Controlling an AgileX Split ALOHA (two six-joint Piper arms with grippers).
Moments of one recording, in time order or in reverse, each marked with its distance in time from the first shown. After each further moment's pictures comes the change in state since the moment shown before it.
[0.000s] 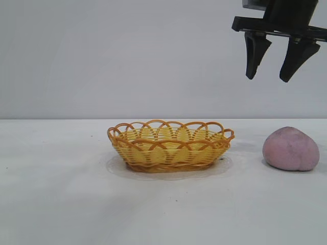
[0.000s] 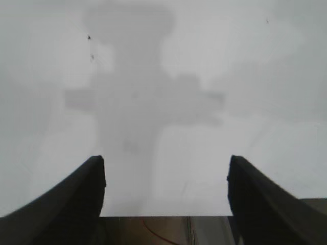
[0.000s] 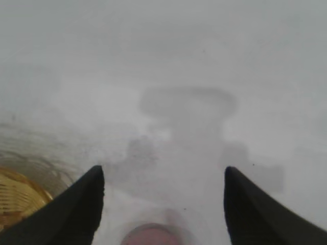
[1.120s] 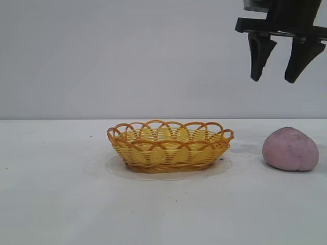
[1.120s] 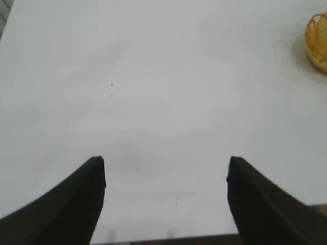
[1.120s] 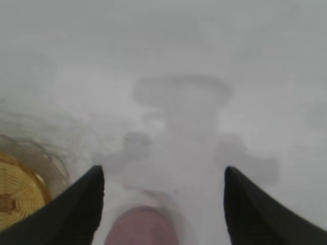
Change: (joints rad) left arm 0.000 -1.228 0.423 -0.033 -0.019 0.049; right arm 0.000 -0.034 0.000 -0.061 0.054 0.000
